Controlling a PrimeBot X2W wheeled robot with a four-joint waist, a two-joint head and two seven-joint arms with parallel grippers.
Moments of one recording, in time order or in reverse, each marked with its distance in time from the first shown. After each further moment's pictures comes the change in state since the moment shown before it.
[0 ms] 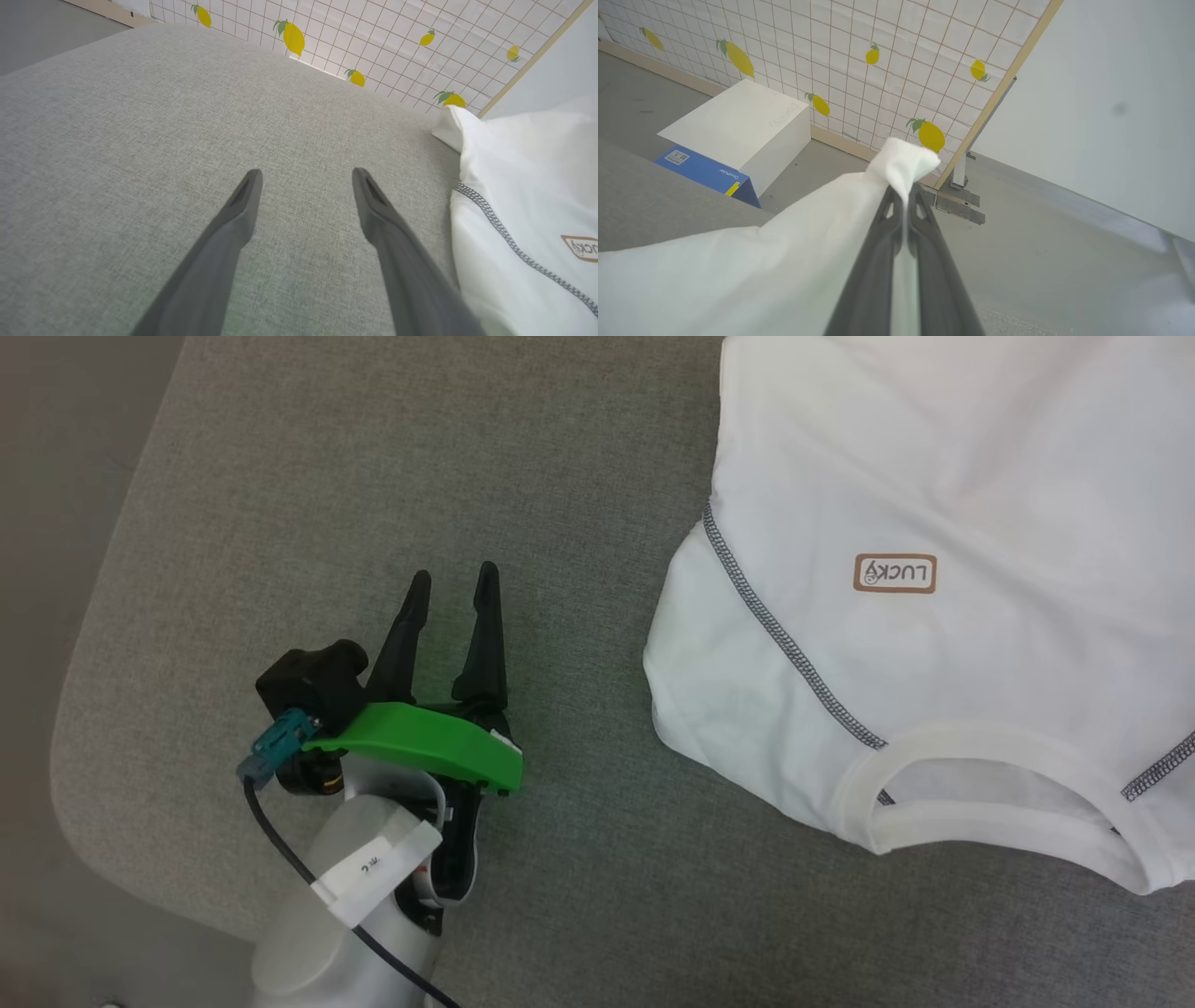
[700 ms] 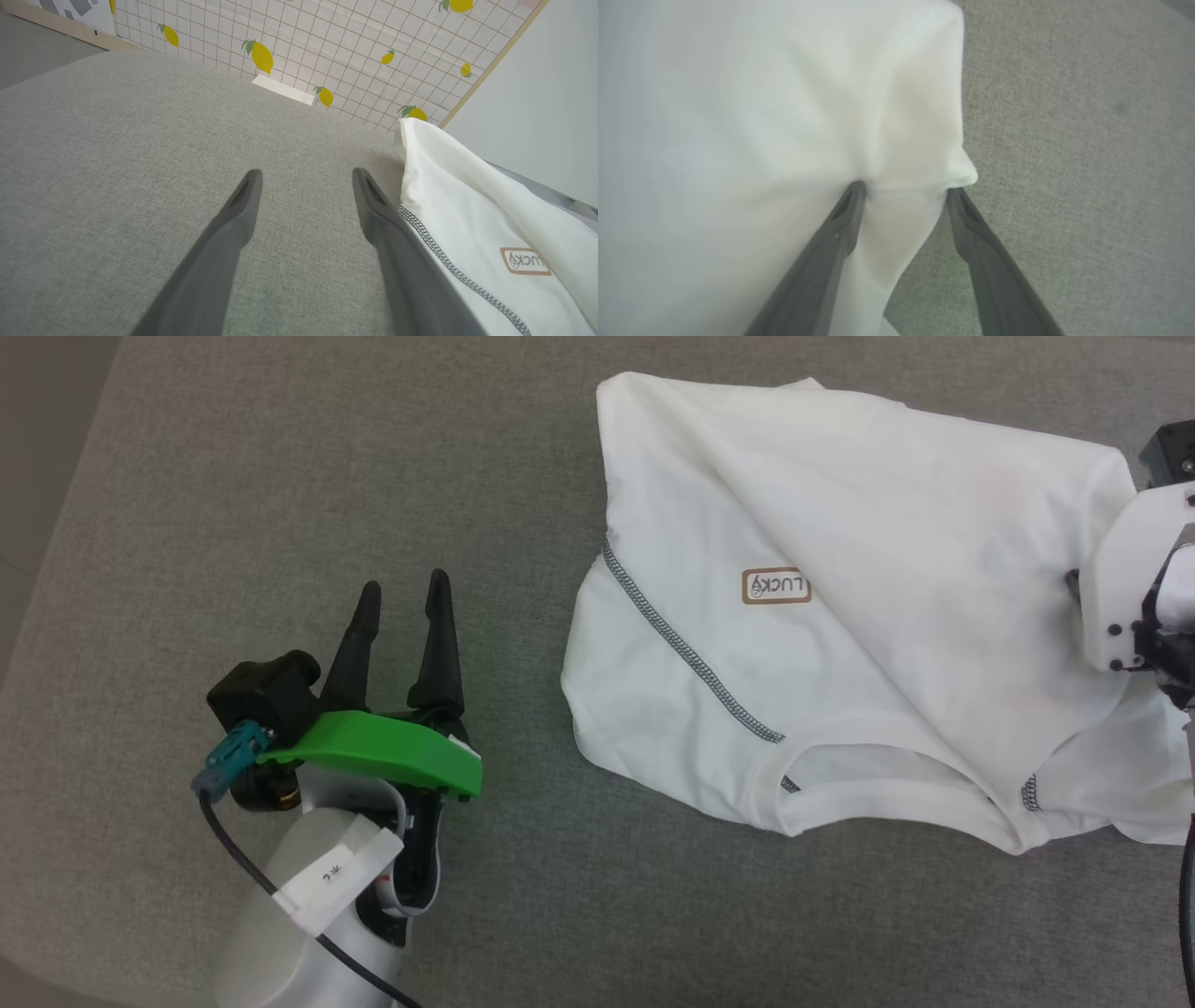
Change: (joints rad) left arm 0.038 0.054 0.033 -0.054 -0.006 0.038 0.022; right arm 0.416 0.093 0.016 0.007 0.128 -0.001 0.428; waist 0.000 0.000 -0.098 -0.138
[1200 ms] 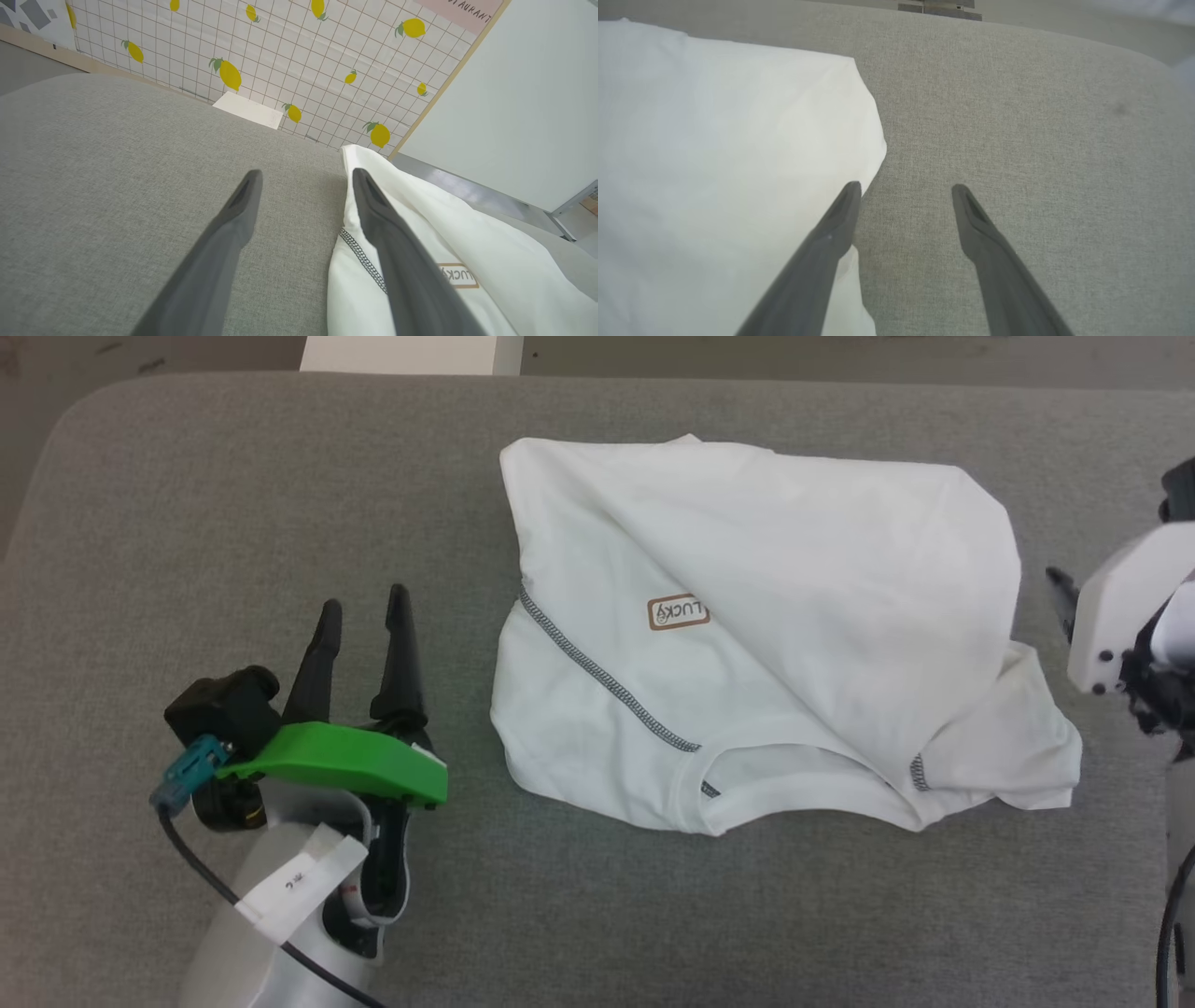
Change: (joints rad) left arm 0.048 0.030 0.045 -0.036 -0.018 0.020 0.025; right arm 0.134 0.104 -0.138 -0.185 0.032 0.000 -0.117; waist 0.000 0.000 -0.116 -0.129
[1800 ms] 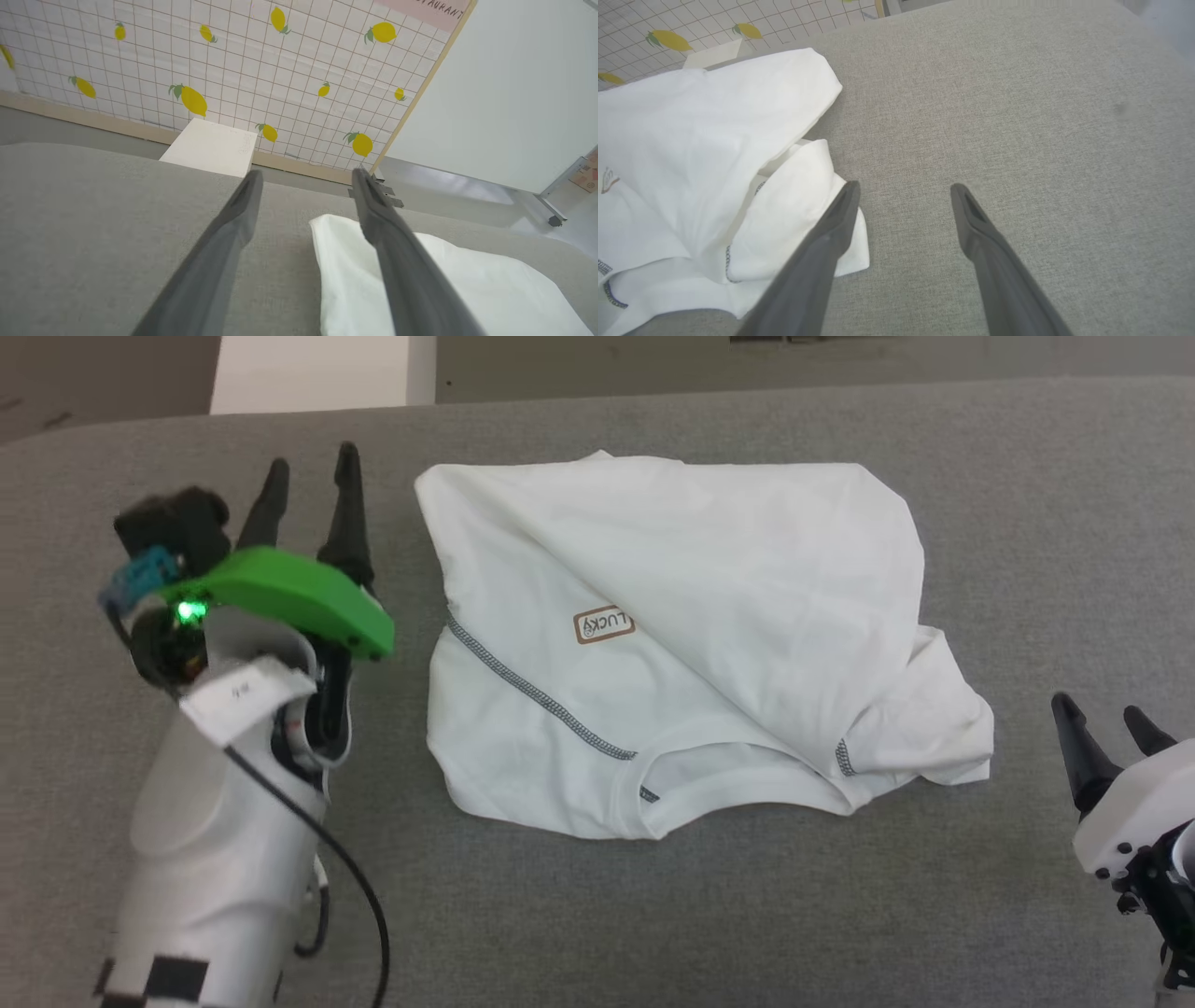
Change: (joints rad) left arm -0.397 0.035 0.016 0.402 0.004 -0.102 0.055; right arm 0.430 0.176 -0.164 -0.385 0.143 0.000 -0.179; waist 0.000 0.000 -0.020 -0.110
